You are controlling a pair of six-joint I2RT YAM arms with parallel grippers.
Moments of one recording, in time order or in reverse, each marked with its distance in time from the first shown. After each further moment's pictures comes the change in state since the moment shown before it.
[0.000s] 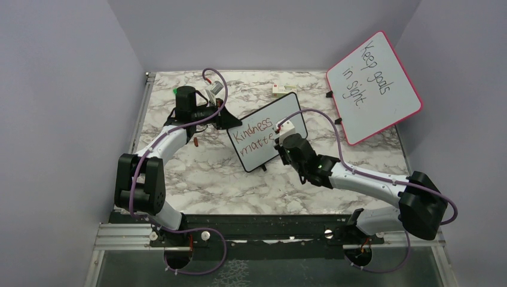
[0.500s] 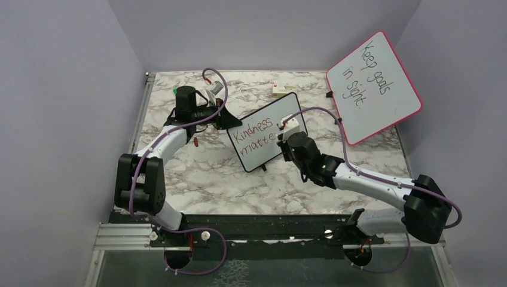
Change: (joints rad) left arm 0.000 0.000 0.000 0.000 0.000 0.000; right arm -0.015 -0.033 -0.014 0.042 0.016 -0.004
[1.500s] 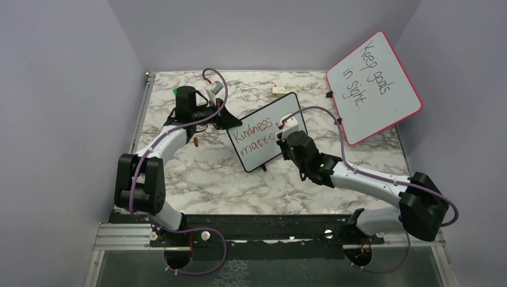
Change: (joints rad) left arm 0.000 0.000 0.000 0.000 0.000 0.000; right arm -0.020 0.023 0.000 0.047 -0.001 -0.008
